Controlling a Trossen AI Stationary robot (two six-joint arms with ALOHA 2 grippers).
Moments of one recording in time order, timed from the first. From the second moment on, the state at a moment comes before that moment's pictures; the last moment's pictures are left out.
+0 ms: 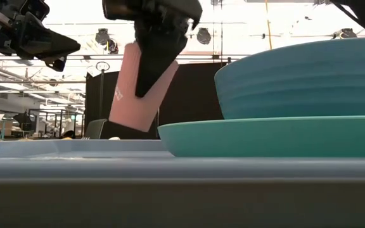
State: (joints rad) left arm -0.21 0.40 0.14 0.15 -0.14 -0.05; right arm 0.21 2.29 2.11 -1.03 0.05 -0.06
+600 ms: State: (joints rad) left arm -0.21 0.40 0.14 0.15 -0.14 -0.06; right arm 0.22 2.30 2.09 -1.04 -0.03 0.04
